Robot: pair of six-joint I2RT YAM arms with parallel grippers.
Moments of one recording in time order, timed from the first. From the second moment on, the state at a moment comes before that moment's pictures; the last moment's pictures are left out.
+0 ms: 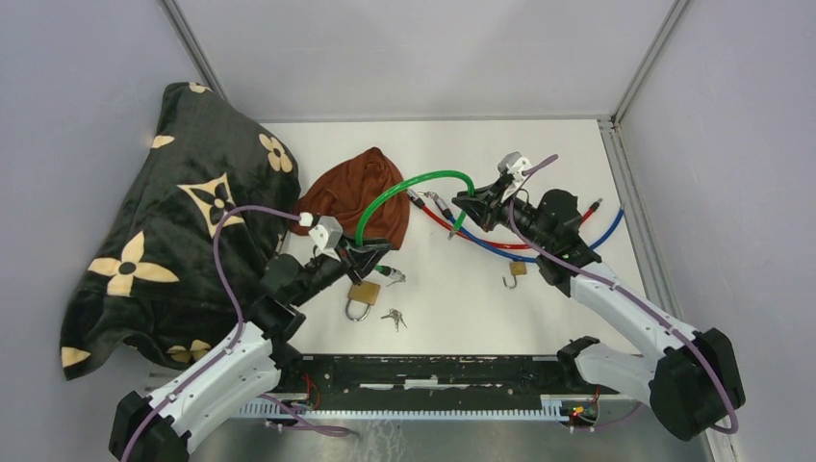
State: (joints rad) left arm -0.60 0.66 0.35 0.47 0.35 -0.25; right arm 0.47 1.12 0.64 0.50 -0.45 0.14
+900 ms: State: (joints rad) left arm -0.59 0.72 0.17 0.47 0.23 -0.22; right arm 0.48 1.03 0.71 0.25 -0.48 0.02
